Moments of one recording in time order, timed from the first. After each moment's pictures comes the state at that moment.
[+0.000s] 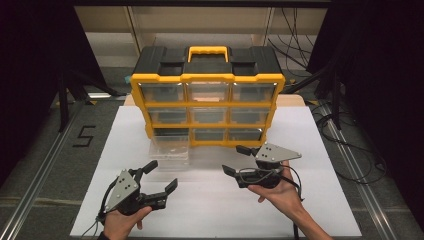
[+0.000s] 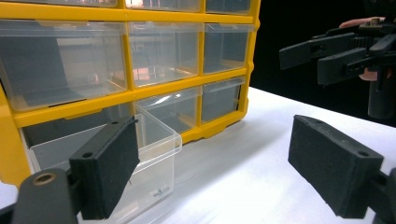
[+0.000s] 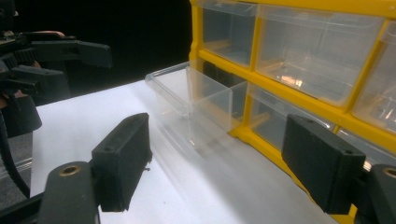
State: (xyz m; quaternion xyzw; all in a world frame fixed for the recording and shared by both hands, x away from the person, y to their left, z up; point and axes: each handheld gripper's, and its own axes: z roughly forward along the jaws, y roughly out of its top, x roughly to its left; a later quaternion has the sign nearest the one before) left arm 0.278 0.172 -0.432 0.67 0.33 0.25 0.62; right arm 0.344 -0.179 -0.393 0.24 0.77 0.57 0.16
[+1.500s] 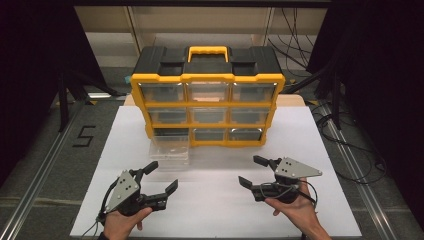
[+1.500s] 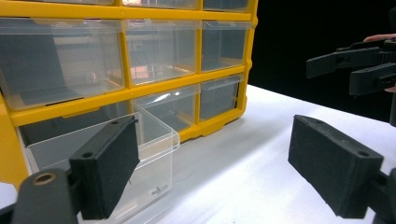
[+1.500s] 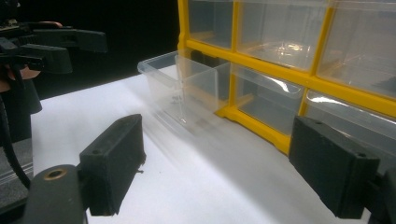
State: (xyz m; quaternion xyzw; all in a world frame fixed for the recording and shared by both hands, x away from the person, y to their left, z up) left arm 0.277 0.171 -0.433 0.67 0.32 0.25 0.62; right arm 0.317 -0.219 -0.413 0.26 0.76 0.57 0.18
